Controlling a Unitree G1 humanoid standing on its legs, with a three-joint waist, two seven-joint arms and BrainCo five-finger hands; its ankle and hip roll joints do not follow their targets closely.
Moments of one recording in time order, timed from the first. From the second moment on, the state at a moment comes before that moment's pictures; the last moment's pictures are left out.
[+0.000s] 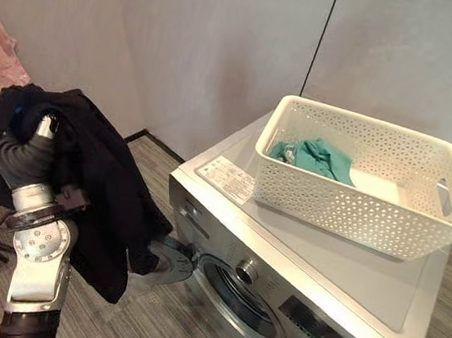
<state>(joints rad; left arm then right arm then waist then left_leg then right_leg) -0.04 0.38 0.22 -0.32 -0.16 -0.26 0.41 0.07 -0.41 -0.25 1.08 0.24 0.00 -0.43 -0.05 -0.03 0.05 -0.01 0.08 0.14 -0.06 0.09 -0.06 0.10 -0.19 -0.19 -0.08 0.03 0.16</state>
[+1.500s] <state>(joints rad) 0.01 0.35 -0.13 -0.11 -0.35 -0.17 0.26 -0.16 -0.28 0.09 1.33 0.19 0.01 -0.37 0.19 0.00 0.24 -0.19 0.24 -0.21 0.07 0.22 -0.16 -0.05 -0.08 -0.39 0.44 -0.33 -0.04</state>
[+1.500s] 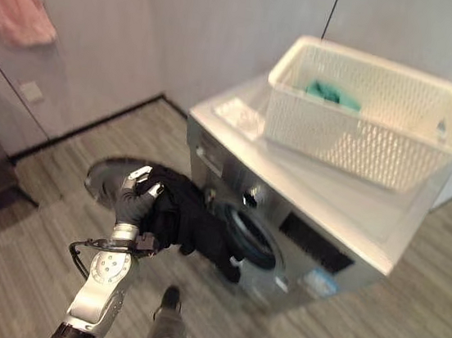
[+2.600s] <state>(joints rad) -0.35 0.24 -0.50 0.17 -0.43 -0.19 0.31 -0.35 -0.18 0.27 0.79 0.24 -0.07 -0.50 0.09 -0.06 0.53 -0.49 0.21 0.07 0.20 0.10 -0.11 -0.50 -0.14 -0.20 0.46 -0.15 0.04</state>
